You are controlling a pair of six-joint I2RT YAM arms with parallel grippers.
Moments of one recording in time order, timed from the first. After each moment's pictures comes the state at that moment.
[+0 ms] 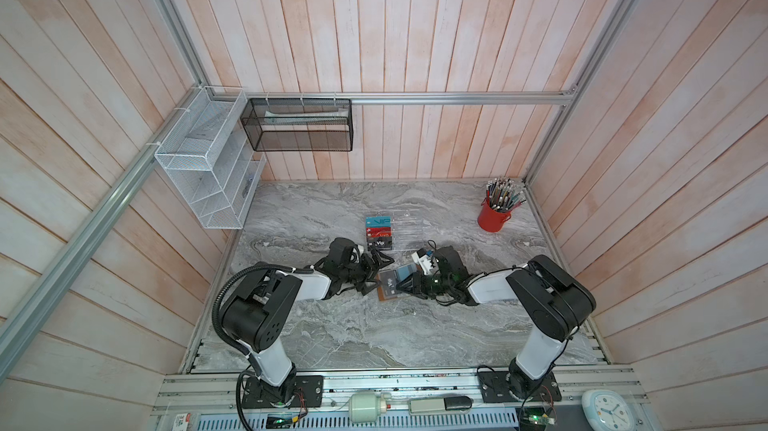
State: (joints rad) left arm -0.46 1.73 0.68 0.38 0.64 -1.25; right arm 0.60 1.78 0.62 0.44 -0.69 0.86
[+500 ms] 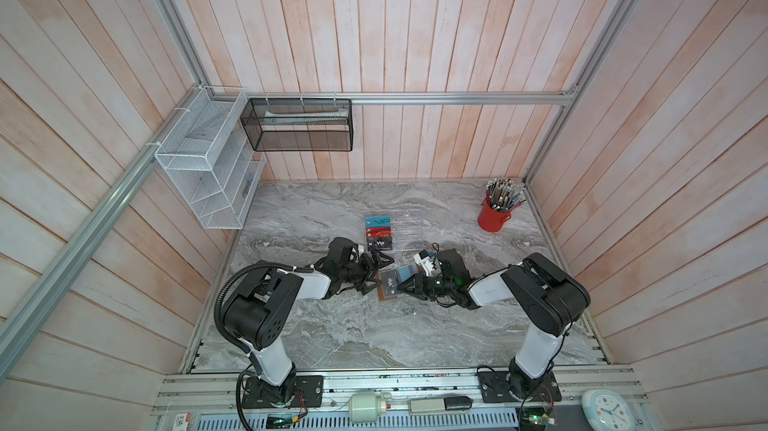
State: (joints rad) left arm -0.45 1.74 0.68 0.40 0.67 -1.24; right arm 0.58 1.82 0.57 0.59 -0.73 0.93
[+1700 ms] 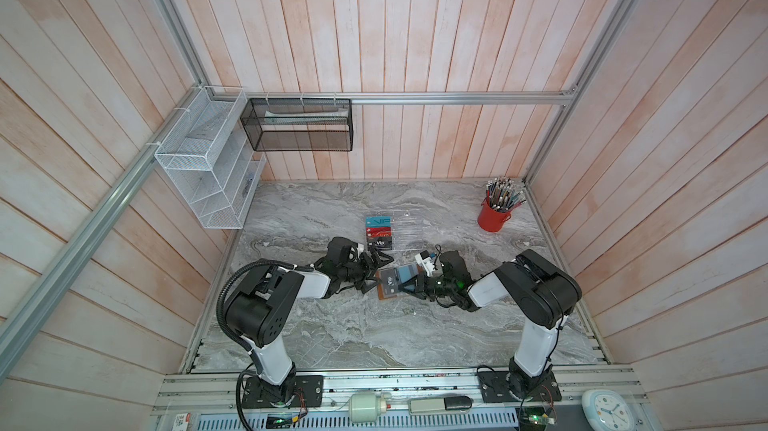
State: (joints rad) left arm -0.44 1.76 0.68 0.44 0.68 -1.23; right arm 0.57 1.87 0.55 0.72 -0.75 0.98
